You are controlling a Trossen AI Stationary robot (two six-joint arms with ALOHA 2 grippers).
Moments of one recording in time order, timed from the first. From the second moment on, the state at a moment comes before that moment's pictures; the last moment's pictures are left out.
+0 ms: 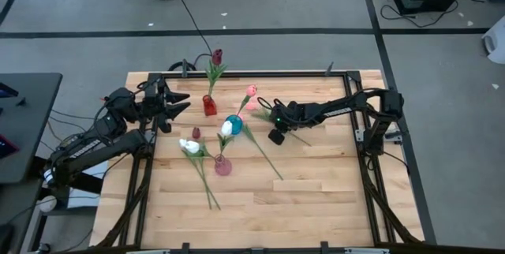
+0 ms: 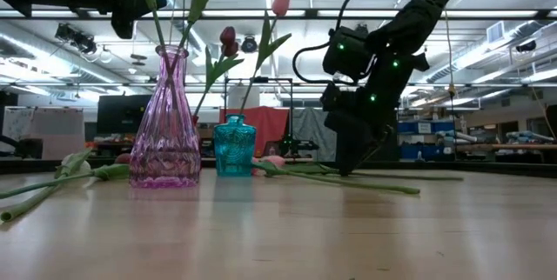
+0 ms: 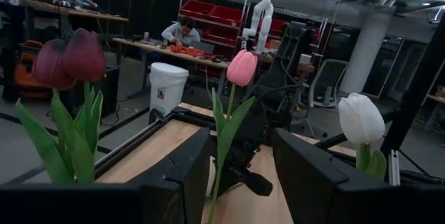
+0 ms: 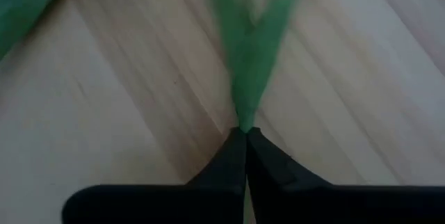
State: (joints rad) left arm 0.63 0.33 0.41 0.02 0.40 -0.24; right arm -0.23 1.79 0.90 -0.23 0.18 0.33
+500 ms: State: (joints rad) left arm 0.63 0.33 0.41 0.02 0.42 -0.26; right arm -0.09 1.29 0.89 -0.38 0.43 0.32
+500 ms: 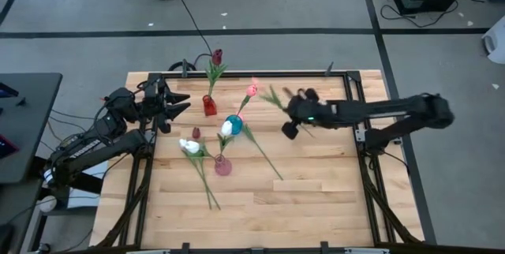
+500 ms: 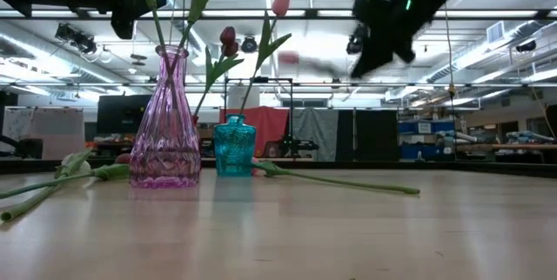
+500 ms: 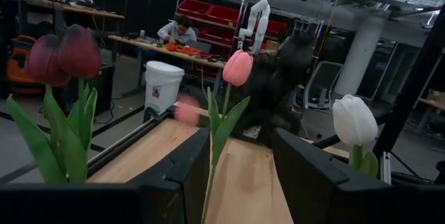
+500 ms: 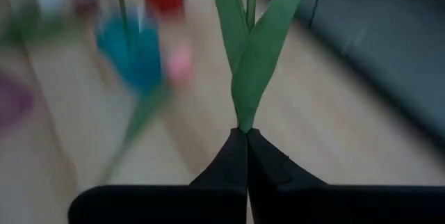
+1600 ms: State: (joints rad) left arm 0.63 0.33 0.41 0.03 0.42 -0.24; right arm 0.05 1.87 0.89 1.52 0.31 -0.36
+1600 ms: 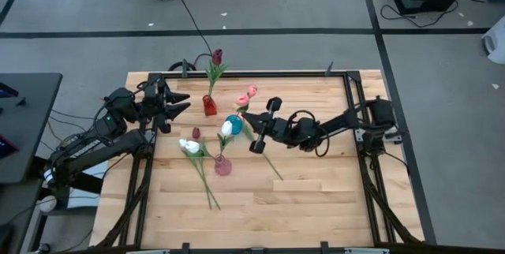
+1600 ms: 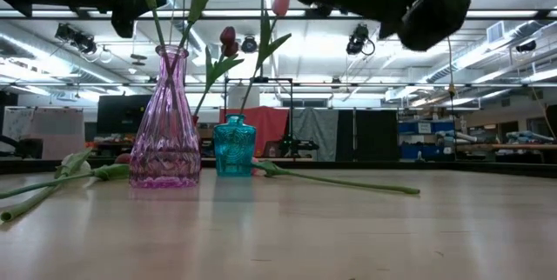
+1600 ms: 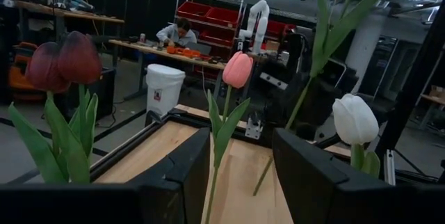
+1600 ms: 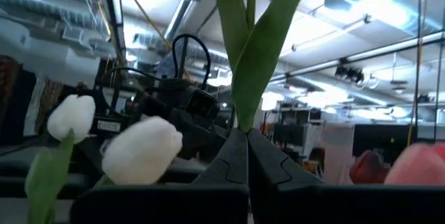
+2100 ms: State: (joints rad) left arm 0.63 0.33 0.41 0.03 0.41 -0.24; right arm -0.01 2.07 1.06 1.55 0.20 -0.36
